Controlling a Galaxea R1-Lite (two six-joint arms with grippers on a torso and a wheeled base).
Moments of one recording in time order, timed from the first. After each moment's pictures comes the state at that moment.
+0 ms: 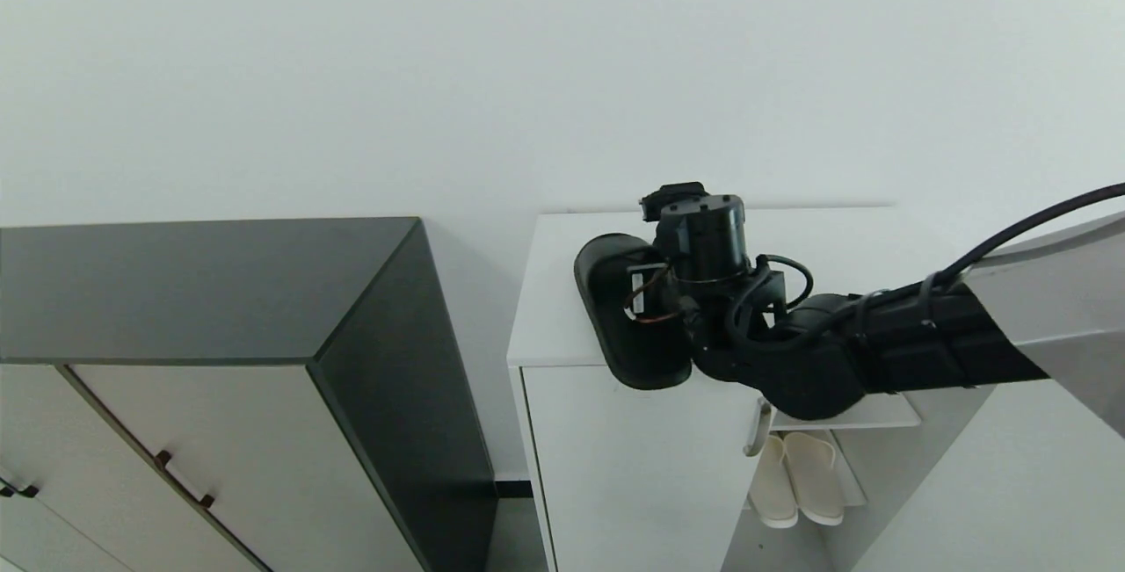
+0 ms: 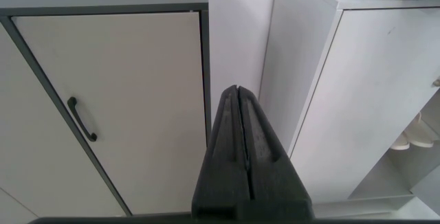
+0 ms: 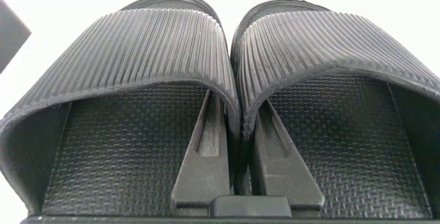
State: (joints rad) left arm -0.01 0.00 0.00 0.00 -0.01 0.00; right arm 0.76 2.09 -1.40 -0.47 -0.61 0.12
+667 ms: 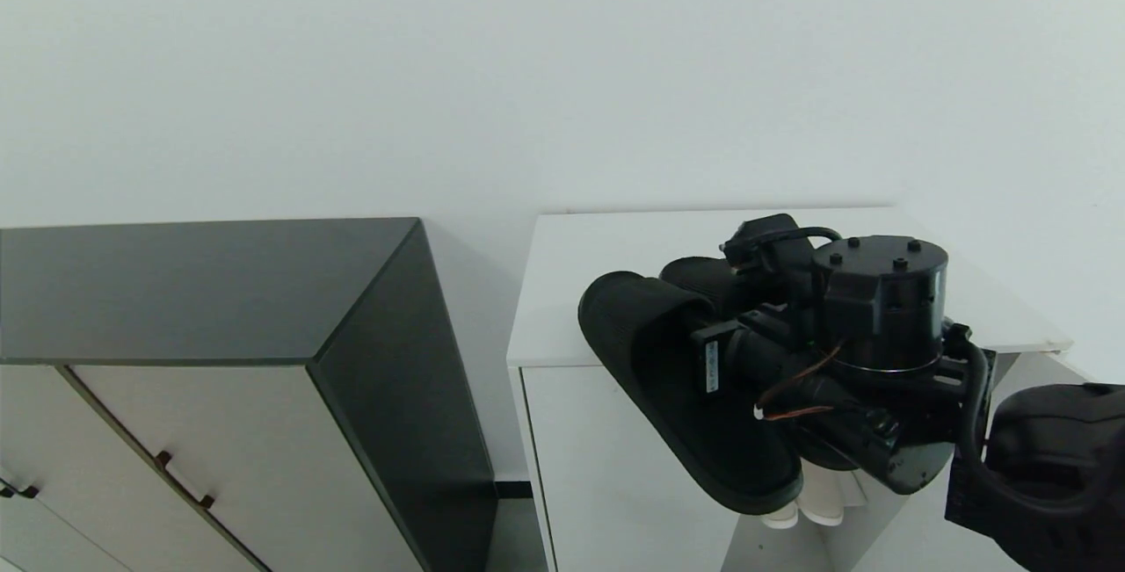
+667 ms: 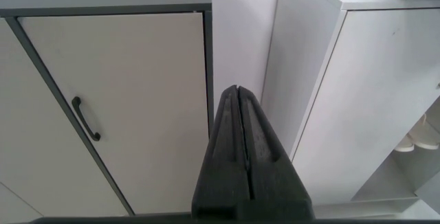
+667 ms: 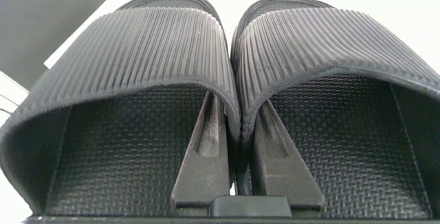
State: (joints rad) left arm -0.01 0.00 0.00 0.00 0.00 0.00; right arm 0.82 1.73 -0.86 -0.67 -0.41 0.09
